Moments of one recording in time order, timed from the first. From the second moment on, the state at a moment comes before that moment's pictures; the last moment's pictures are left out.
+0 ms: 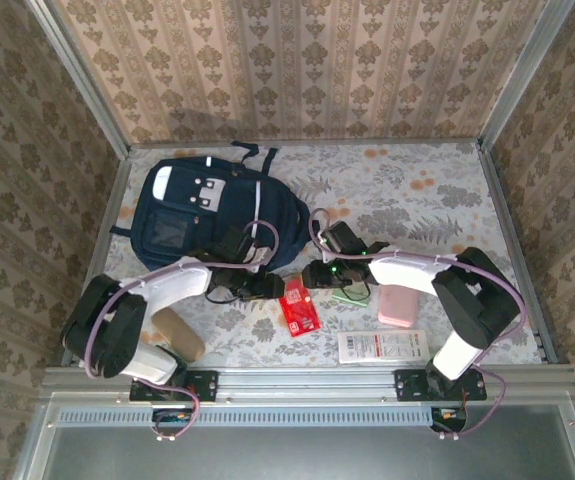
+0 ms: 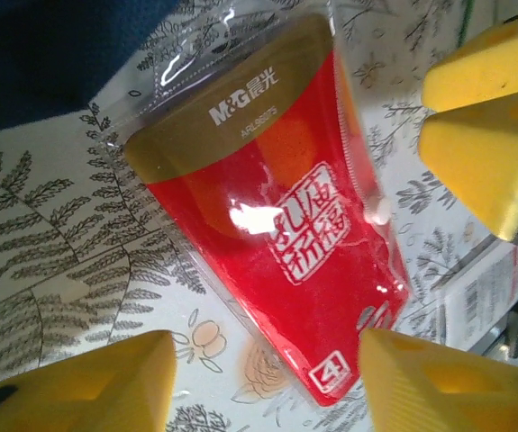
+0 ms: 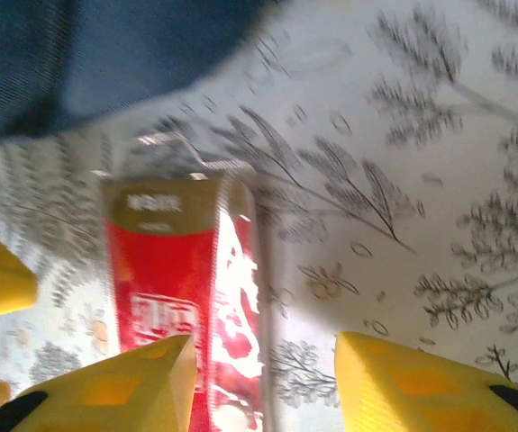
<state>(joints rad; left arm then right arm) -0.63 1.46 0.71 -0.39 0.52 -0.52 0.64 1.67 0.86 -0.24 -0.29 0.56</state>
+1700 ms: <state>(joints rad) -0.65 1.54 0.69 -0.28 0.55 -0.53 0.60 1.80 0.83 0.01 -0.71 0.76</state>
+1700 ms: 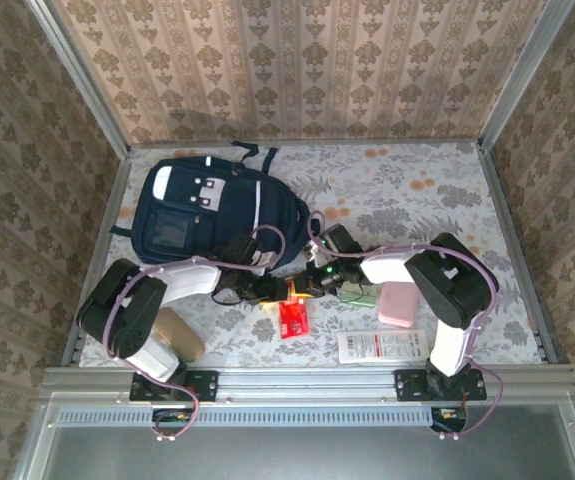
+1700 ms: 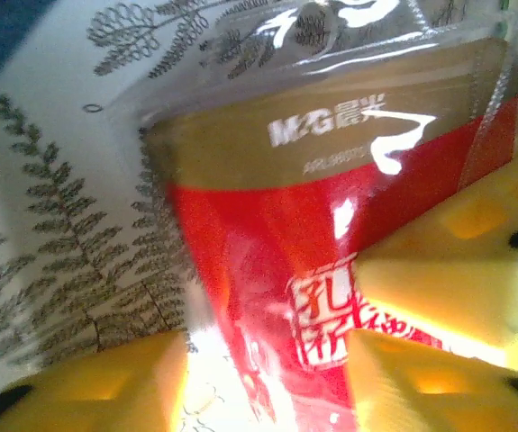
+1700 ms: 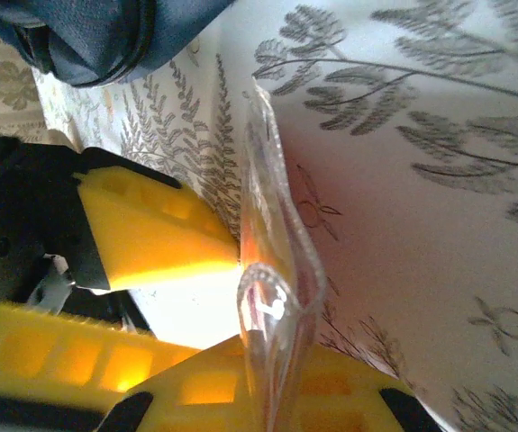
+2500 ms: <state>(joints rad) -0.53 1.15 0.98 -0.71 0.35 -0.33 0.58 1.17 0.77 -0.20 -0.29 0.53</state>
